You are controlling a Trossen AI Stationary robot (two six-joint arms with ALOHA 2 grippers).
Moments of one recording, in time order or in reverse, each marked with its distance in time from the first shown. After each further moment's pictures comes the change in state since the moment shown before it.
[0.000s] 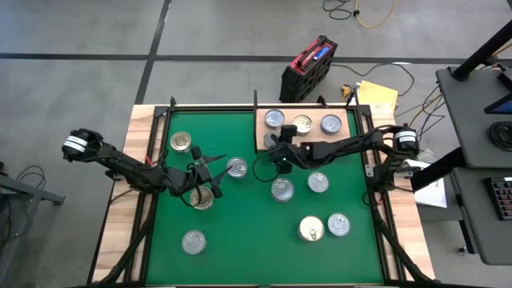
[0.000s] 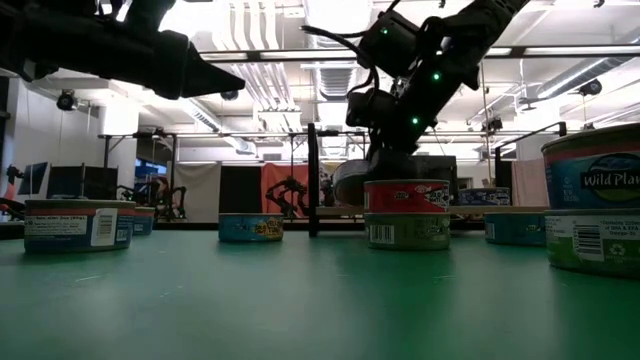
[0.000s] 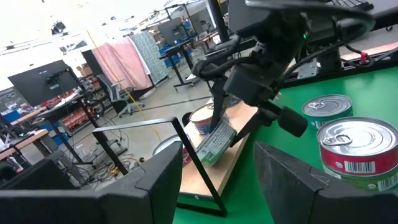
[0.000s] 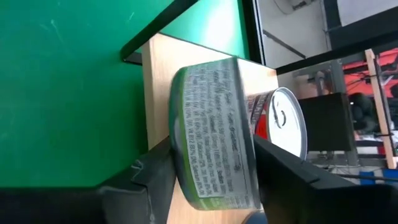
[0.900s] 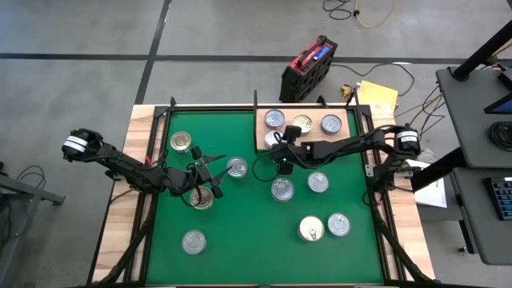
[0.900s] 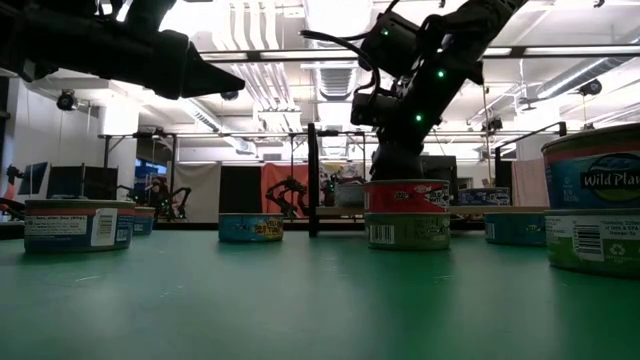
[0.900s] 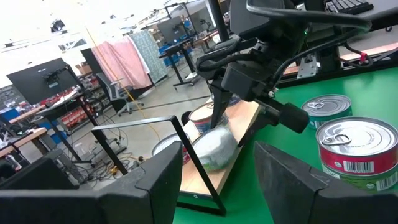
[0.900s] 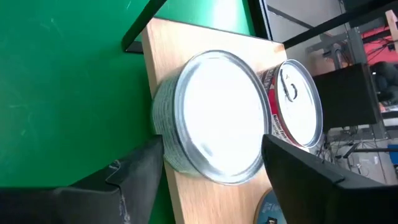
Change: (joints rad) left arm 0.000 0.000 0.000 -0.001 0.000 -0.012; right arm 0.001 -0.014 0.009 -0.096 -0.011 0.172
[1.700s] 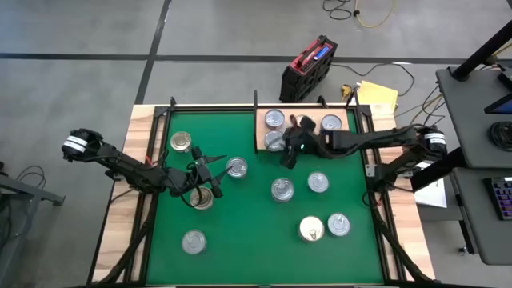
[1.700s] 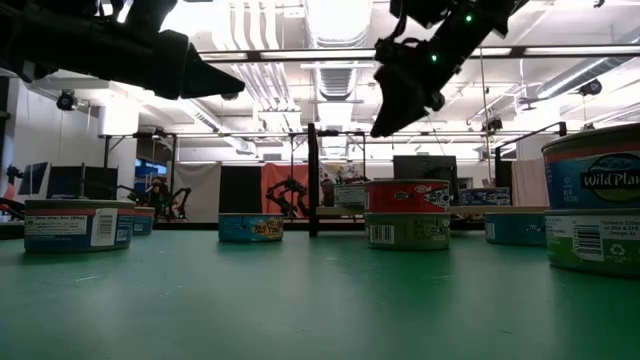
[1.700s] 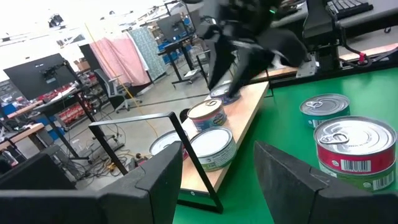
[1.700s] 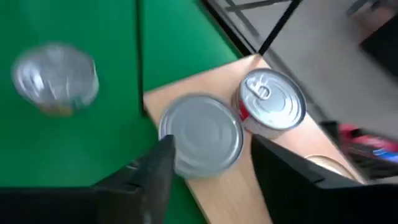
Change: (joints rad) left arm 0.000 0.000 0.000 -0.014 0.000 -0.029; right arm -0.055 -0.264 0.001 -0.112 -0.194 0.373
